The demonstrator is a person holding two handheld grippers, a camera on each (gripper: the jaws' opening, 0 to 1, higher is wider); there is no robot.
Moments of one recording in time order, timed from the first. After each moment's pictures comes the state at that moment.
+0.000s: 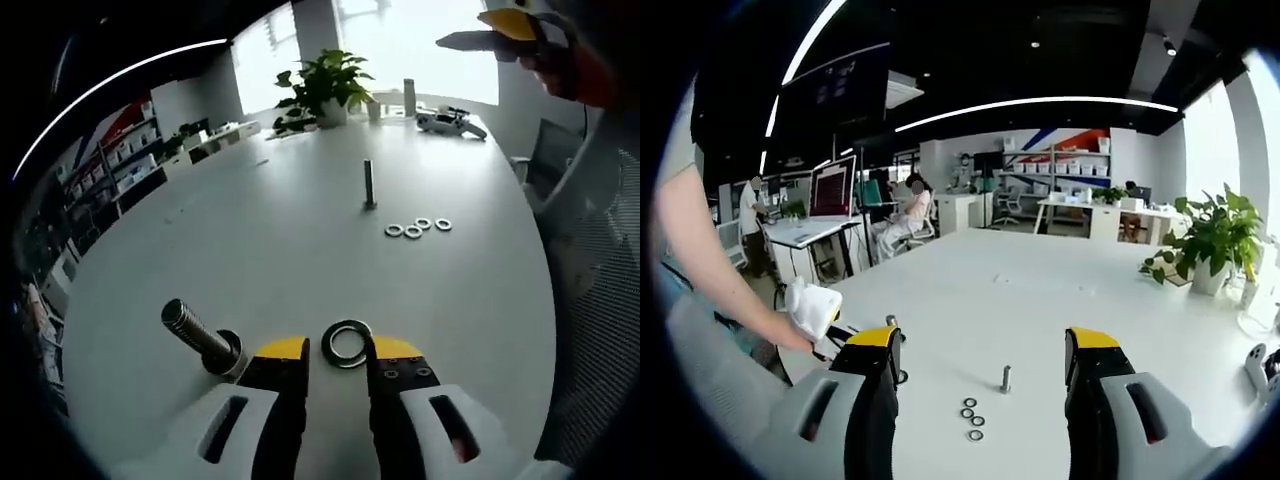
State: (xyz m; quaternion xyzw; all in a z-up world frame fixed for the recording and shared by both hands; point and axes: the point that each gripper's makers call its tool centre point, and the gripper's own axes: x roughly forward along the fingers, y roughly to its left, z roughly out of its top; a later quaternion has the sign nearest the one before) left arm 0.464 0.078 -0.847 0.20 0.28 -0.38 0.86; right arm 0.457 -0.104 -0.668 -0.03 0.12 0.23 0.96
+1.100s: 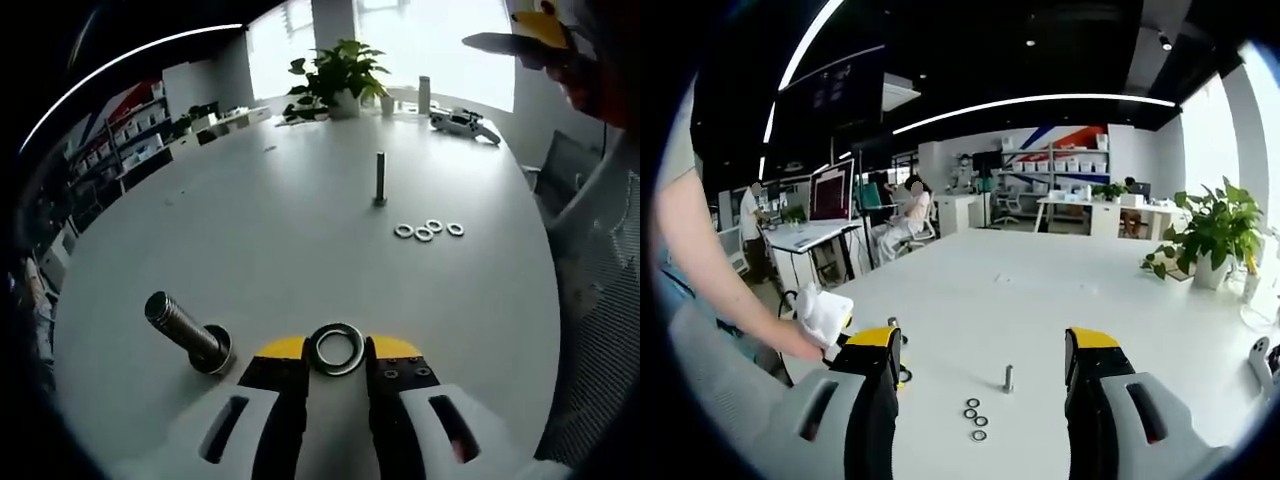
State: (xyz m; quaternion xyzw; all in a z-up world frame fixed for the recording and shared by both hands) left arm 0.467 0.074 -0.854 0.16 0.31 -0.35 0.87; right arm 0.458 -0.104 -0.669 -0.01 0.13 0.23 0.96
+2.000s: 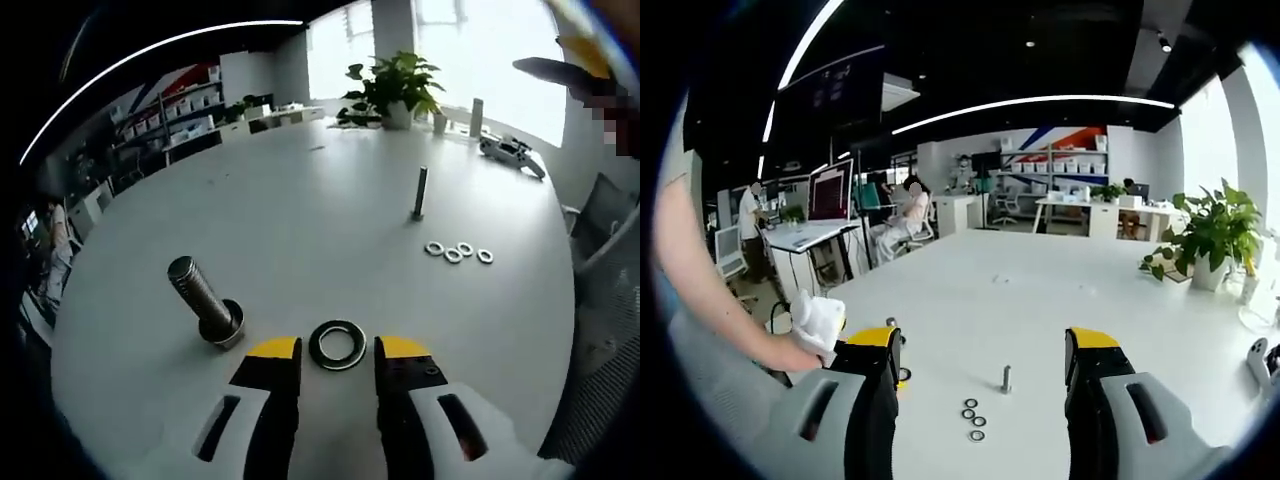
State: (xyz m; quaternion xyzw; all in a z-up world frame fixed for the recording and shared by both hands) left arm 0.468 0.083 -0.855 0.10 0.31 -0.26 0.91; right arm 0.459 -0.106 -0.667 -0.01 0.13 0.23 0.97
